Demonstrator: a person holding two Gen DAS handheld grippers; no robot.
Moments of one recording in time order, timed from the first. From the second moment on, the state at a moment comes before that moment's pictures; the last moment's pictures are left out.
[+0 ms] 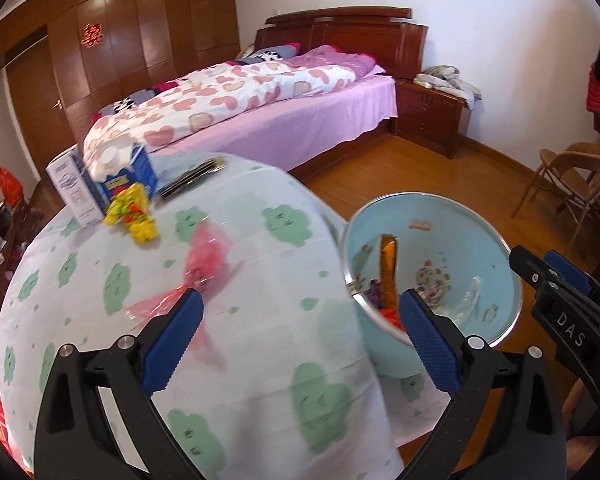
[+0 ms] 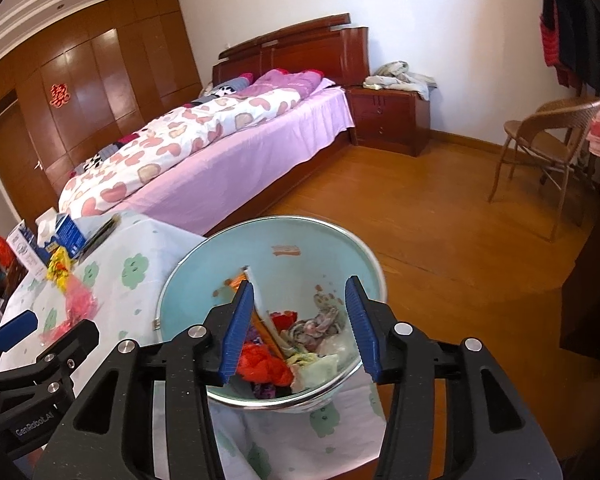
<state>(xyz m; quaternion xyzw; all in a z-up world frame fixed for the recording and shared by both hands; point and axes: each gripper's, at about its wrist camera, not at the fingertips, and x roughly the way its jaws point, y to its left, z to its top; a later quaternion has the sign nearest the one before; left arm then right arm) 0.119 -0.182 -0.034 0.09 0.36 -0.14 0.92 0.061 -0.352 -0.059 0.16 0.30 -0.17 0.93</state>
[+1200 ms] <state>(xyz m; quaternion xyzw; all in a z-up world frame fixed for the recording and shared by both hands) 0.131 0.059 -0.078 -0.02 0.40 0.04 0.92 0.114 -0.192 -0.070 0.10 0.35 -0.05 0.93</state>
